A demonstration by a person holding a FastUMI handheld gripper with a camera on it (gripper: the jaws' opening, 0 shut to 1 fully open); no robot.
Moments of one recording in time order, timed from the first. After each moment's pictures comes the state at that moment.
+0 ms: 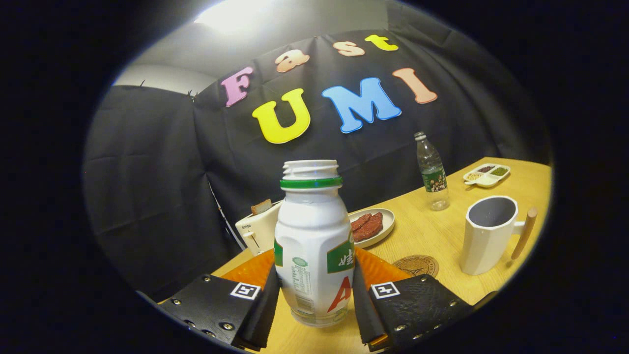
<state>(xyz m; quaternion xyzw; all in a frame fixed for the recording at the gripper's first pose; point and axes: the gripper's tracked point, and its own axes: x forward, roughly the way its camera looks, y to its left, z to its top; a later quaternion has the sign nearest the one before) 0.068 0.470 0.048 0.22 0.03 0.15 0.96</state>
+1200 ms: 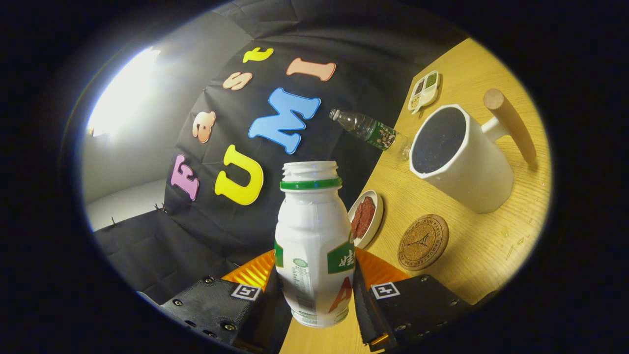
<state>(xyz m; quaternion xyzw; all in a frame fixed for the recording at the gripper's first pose) 0.084 0.416 0.049 0.53 0.03 0.11 0.84</state>
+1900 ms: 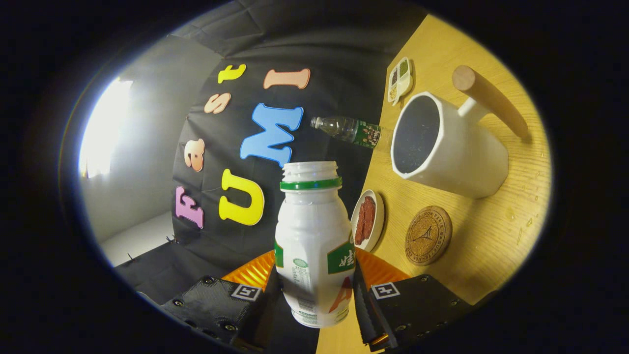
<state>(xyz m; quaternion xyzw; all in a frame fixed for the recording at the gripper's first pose) 0.092 0.404 0.054 0.61 0.02 0.11 0.78</state>
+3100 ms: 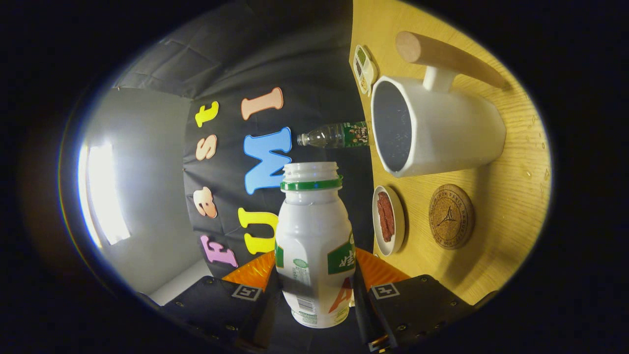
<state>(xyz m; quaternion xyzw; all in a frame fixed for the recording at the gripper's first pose) 0.093 0.386 0.073 0.74 -0.02 0.11 0.66</state>
